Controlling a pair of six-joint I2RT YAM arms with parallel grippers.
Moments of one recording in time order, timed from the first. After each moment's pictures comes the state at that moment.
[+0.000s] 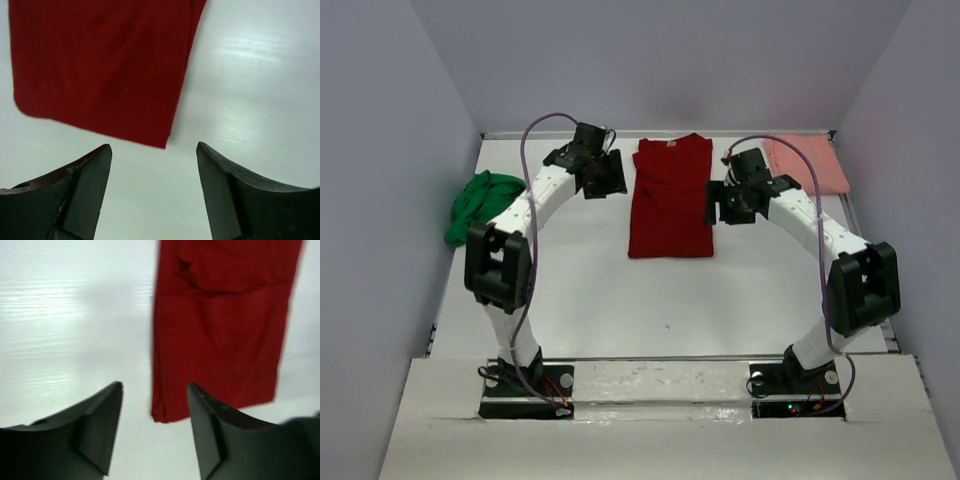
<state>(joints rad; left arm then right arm) -0.38 1.94 1.71 -0.69 0.02 -0.48 0.34 1.69 1.40 -0.67 -0.03 0.26</state>
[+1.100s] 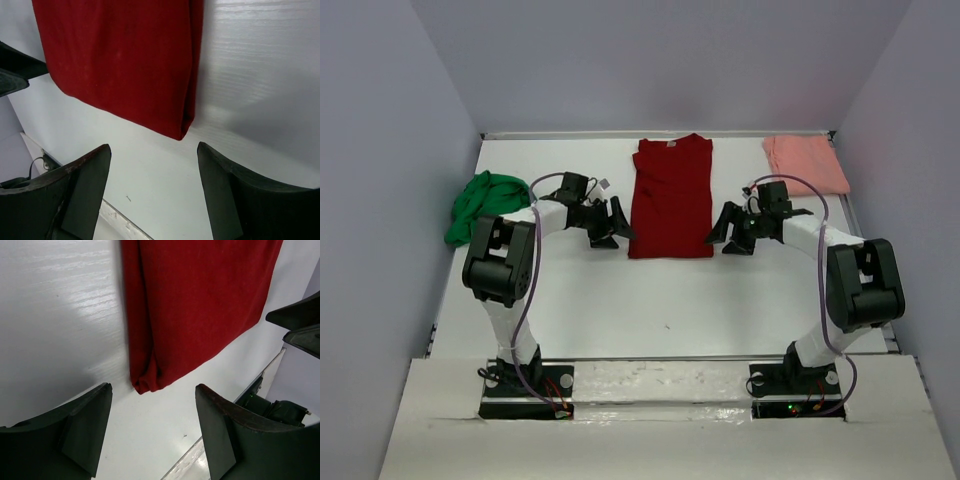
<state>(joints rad) -0.27 1.87 1.13 -0.28 0.65 -0.53 0.15 1.63 0.94 -0.30 -0.56 0.50</state>
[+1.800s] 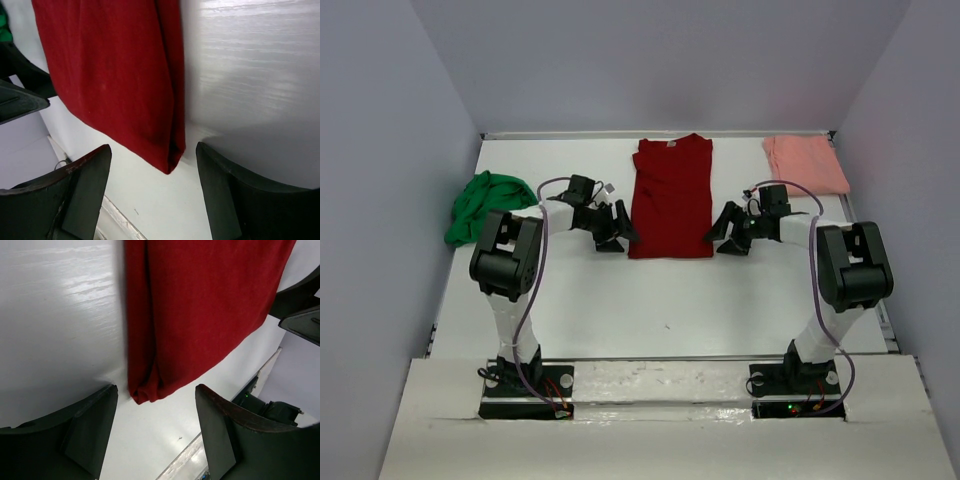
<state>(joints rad) -0.29 1.92 1.14 -0.27 0.66 -0.57 0.10 1.77 0.93 -0.16 -0.61 0.55</state>
